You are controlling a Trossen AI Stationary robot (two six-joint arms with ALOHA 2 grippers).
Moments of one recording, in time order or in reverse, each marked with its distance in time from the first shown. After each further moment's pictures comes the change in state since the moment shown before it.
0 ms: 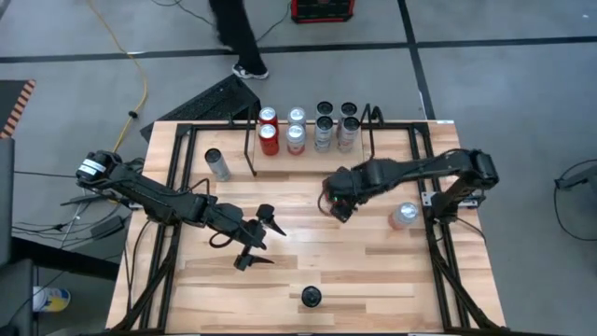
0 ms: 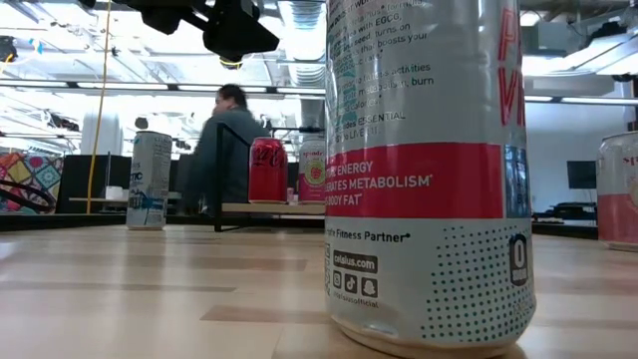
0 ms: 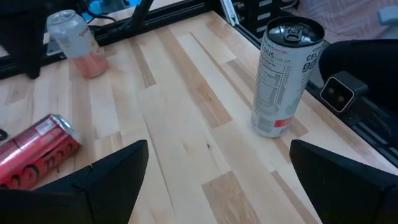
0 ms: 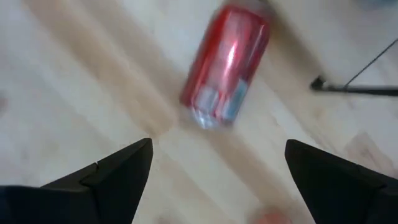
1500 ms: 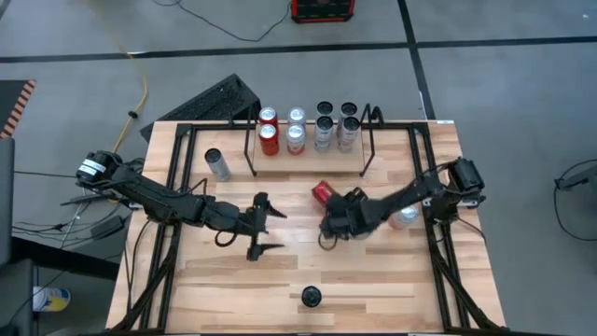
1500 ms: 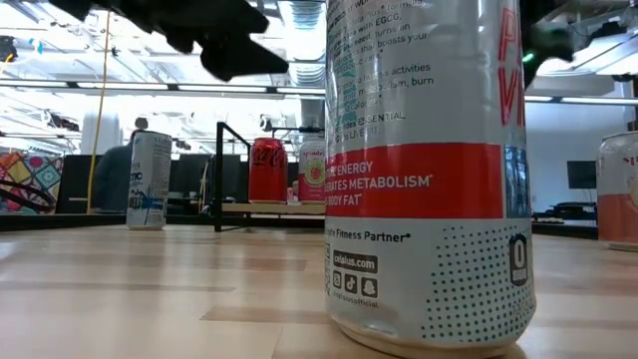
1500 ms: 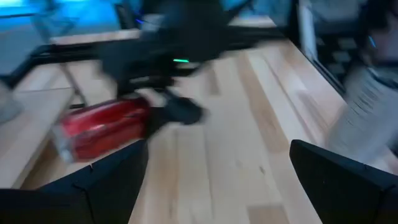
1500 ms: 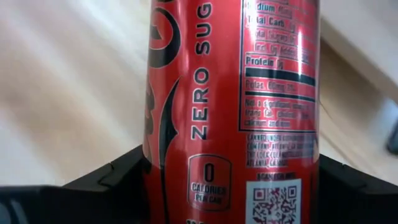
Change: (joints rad) left arm 0.011 0.000 -0.084 0.194 -0.259 -0.153; right arm 0.166 0.142 -0.458 0.749 0.447 0.064
